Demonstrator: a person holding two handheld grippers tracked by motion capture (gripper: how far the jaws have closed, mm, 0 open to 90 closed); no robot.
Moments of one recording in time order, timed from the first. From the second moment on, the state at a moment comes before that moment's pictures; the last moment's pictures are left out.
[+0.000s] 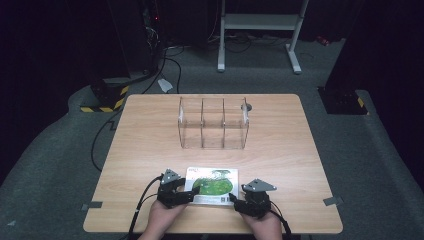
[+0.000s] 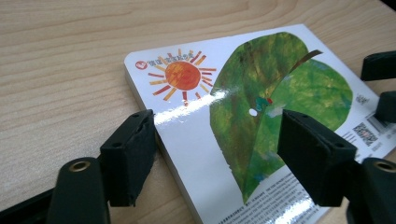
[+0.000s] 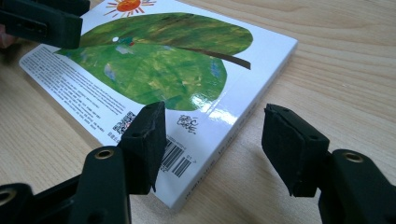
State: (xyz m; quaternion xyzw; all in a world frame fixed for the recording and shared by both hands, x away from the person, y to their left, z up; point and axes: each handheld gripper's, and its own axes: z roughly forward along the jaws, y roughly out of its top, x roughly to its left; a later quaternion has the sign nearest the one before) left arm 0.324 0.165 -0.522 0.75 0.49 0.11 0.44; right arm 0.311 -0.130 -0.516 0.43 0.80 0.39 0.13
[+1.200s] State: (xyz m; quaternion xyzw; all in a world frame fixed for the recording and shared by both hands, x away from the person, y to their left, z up) left arm 0.314 0.185 -0.514 0.70 0.50 0.12 0.49; right arm 0.309 -0.128 -0.517 0.41 0.81 0.40 0.14
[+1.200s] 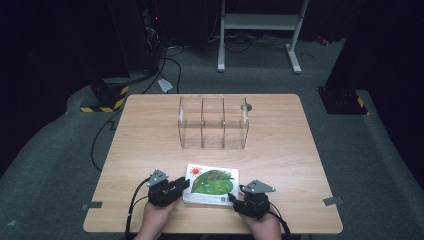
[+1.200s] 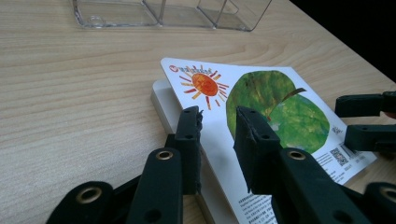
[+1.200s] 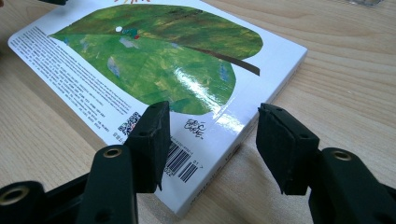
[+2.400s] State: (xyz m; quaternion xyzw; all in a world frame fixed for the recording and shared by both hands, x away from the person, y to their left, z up) left arm 0.323 0.178 -0.516 0.71 0.53 0.09 0.46; right arm 0.308 -0.124 -0.516 0.40 0.81 0.39 0.15
